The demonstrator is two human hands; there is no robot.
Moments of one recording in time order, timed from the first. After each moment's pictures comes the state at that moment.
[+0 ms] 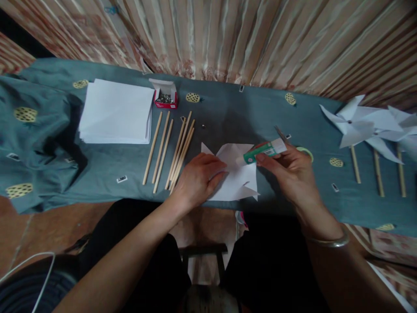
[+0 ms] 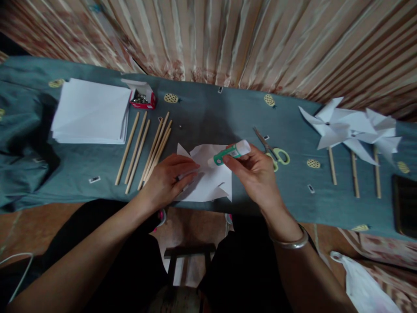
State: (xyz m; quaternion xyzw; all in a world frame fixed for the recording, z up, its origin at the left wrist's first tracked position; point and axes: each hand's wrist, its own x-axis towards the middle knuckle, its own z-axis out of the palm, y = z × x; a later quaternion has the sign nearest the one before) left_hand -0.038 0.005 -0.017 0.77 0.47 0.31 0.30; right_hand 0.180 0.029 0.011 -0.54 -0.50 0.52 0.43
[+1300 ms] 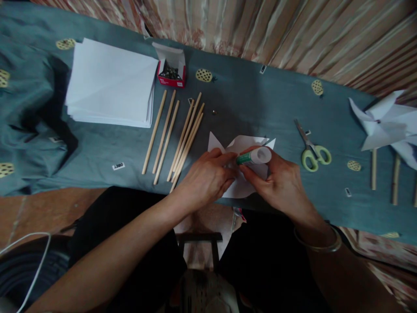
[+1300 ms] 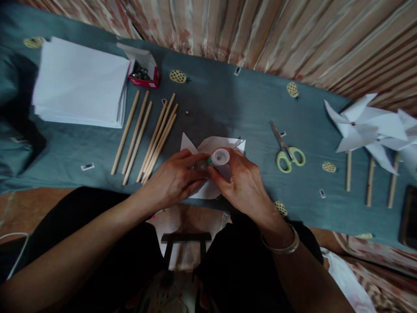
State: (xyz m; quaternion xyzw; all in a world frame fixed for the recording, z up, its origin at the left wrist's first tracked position) left_hand -0.033 0.004 -0.012 0.86 0.43 0.12 0.25; right_hand 0.161 0.018 0.007 -0.48 -0.84 0.14 0.22
